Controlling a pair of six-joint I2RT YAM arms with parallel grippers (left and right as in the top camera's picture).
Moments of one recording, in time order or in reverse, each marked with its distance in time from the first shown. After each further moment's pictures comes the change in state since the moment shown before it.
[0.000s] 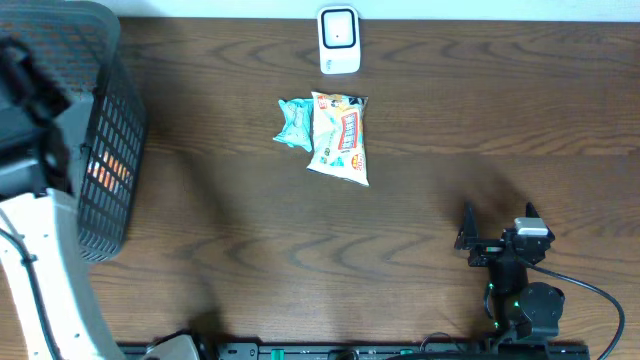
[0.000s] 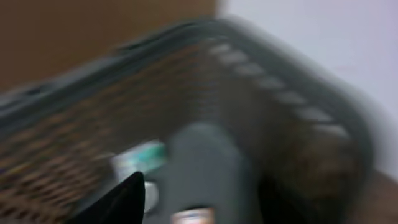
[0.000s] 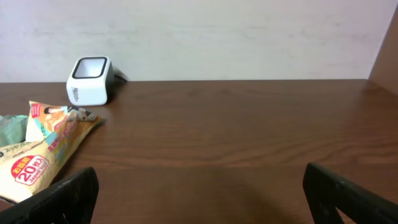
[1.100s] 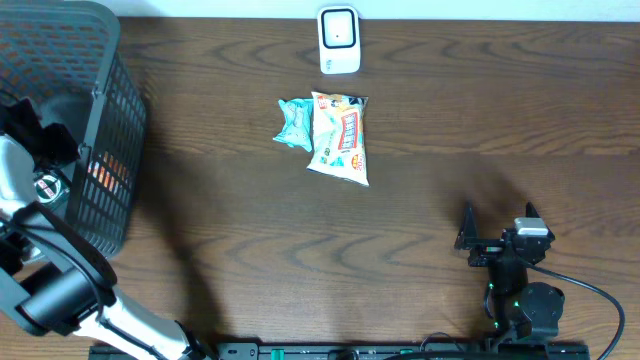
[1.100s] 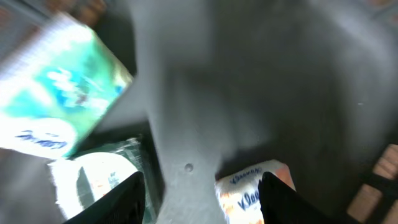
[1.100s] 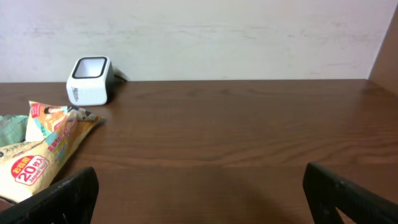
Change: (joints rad) left arm 0.267 0.555 0.000 -0.035 0.443 0.340; right arm 0.000 0.000 0.000 0.000 0.000 0.000
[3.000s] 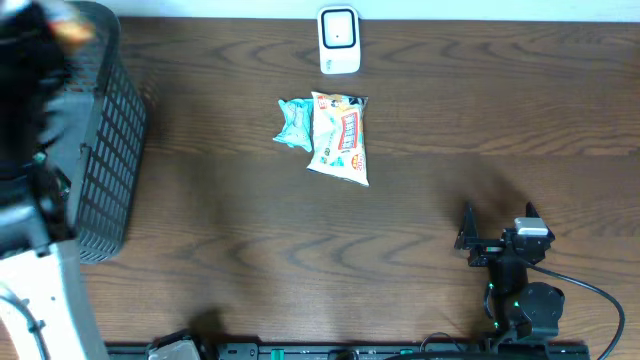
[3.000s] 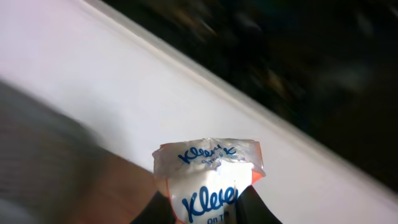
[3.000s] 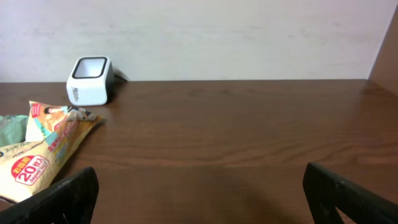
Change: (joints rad) left arm -0.364 -0.691 0.051 0.269 0.234 -0.649; right arm 0.000 0.000 0.000 0.000 0.000 0.000
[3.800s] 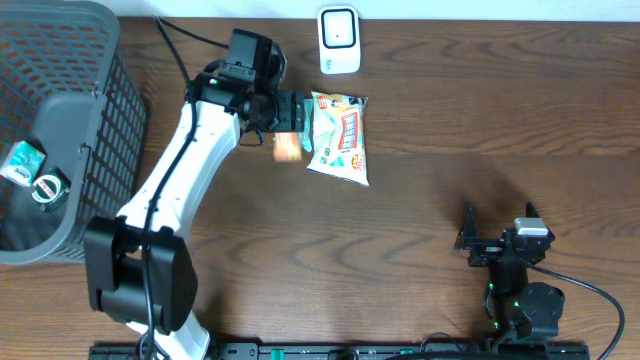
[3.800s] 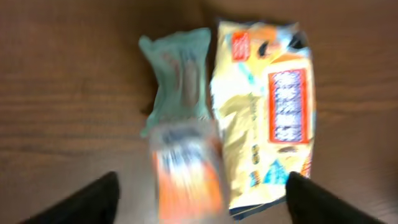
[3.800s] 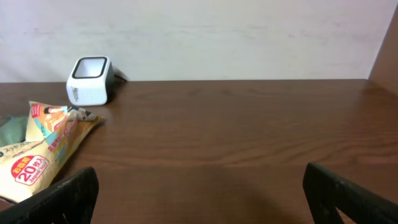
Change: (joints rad) left arm -0.573 0.586 -0.006 -0.381 -0.183 0.310; right arm 0.000 0.000 0.000 0.000 0.000 0.000
